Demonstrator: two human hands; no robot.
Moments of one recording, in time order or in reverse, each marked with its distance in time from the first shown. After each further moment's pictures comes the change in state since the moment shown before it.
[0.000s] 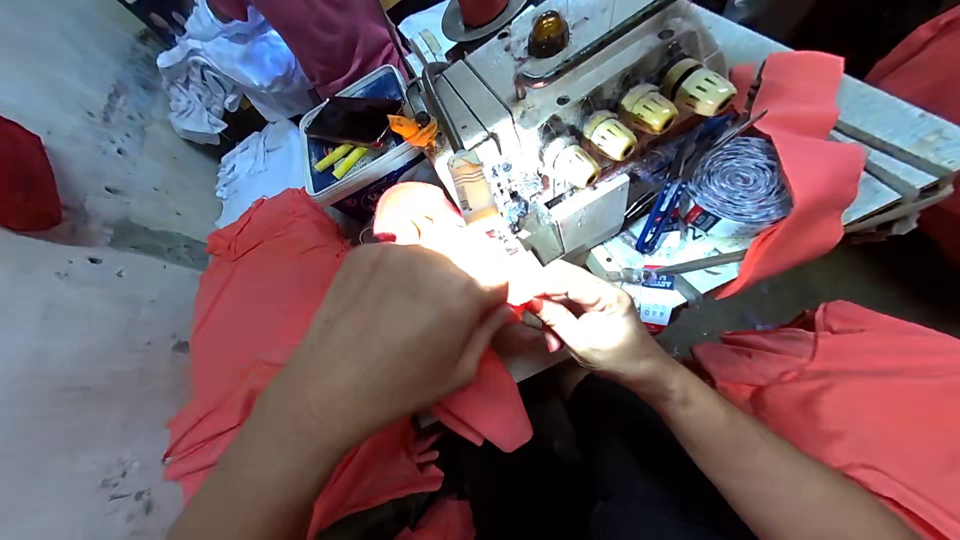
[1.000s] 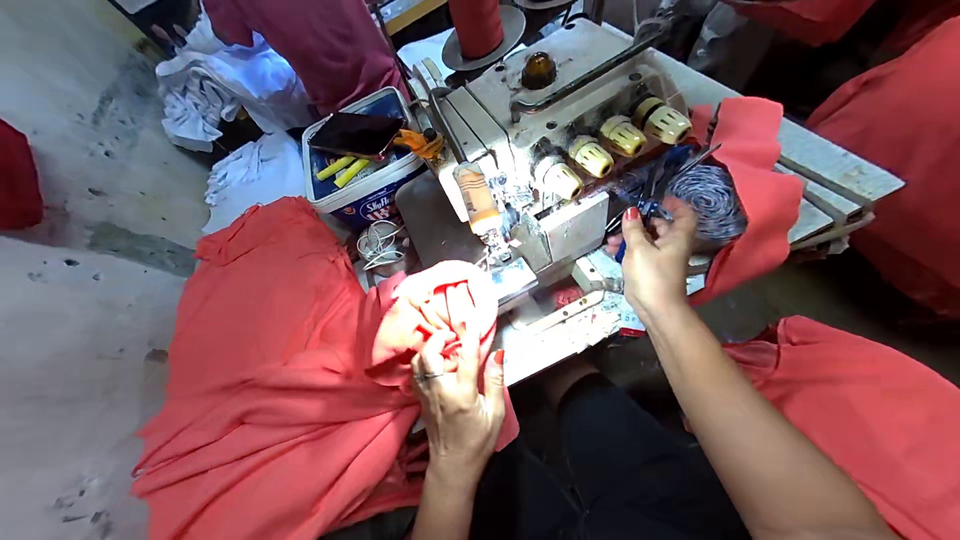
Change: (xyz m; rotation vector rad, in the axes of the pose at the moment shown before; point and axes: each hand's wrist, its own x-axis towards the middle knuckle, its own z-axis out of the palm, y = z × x) left_hand -0.057 0.091 0.148 -0.130 0.599 -0.756; right_hand 0.032 0.031 -0.075 -0.291 0.713 0.371
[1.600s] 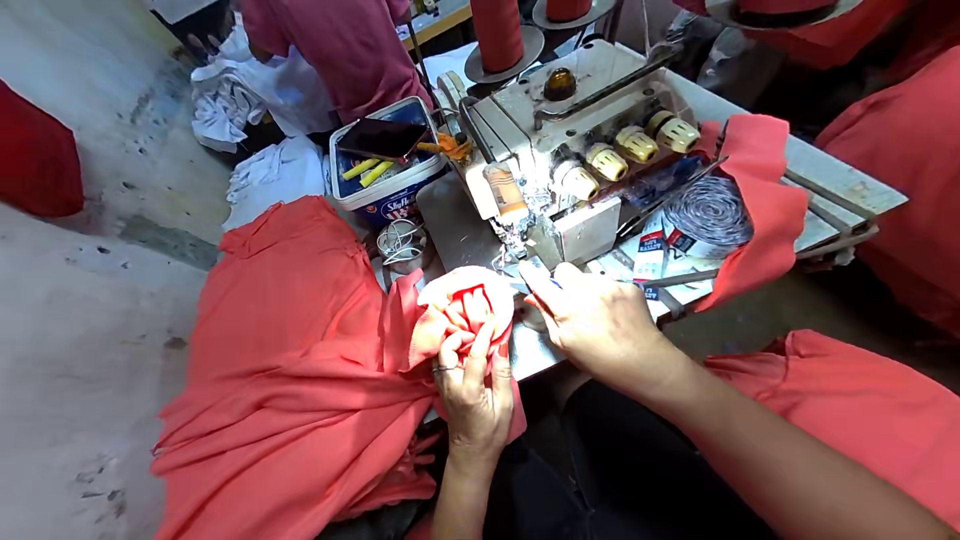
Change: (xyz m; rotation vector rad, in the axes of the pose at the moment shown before) left_hand -0.008 0.000 0.007 -0.217 0.121 -0.062; right_hand -0.092 -0.067 0.021 -1.018 -0.506 -0.879
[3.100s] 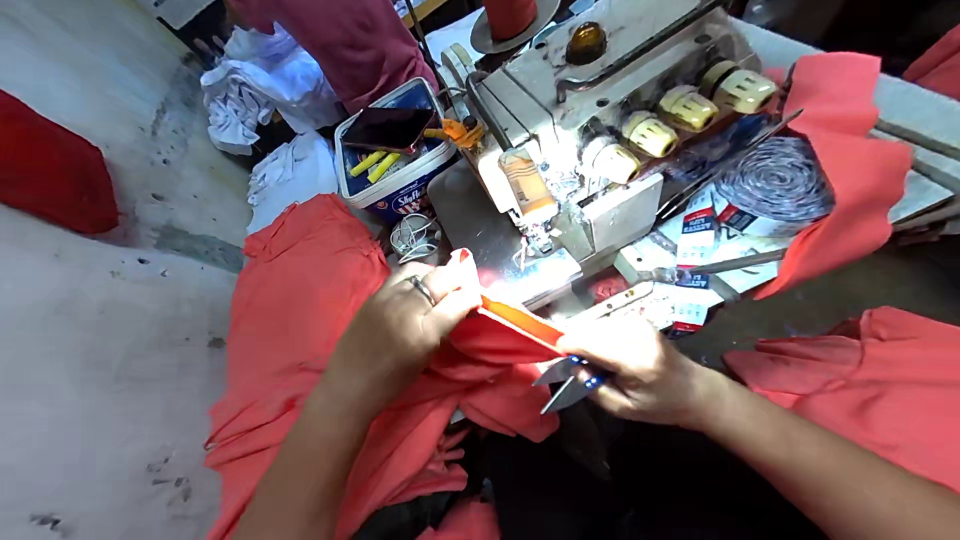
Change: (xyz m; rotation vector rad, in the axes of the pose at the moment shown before) left_hand 0.151 -0.032 -0.081 0.137 -0.611 0.796; right_hand -0.029 0.017 0.036 0.658 0.227 -0.406
